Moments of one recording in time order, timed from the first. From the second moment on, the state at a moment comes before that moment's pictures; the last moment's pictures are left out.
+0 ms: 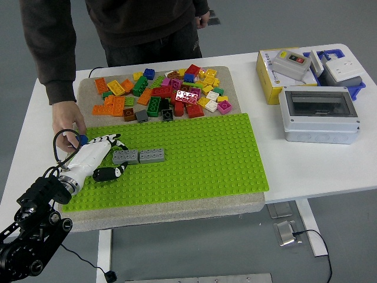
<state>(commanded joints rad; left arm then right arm) -0.27 0.22 -1.09 -1.13 2.13 0.10 -0.07 0.11 -0.09 1.09 0.18 -1.07 -0.03 -0.25</state>
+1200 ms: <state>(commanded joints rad) -0.28 0.21 -1.10 -1.10 2.12 0.08 -0.08 0.11 -0.09 1.08 0.18 -1.05 -0.04 -0.24</state>
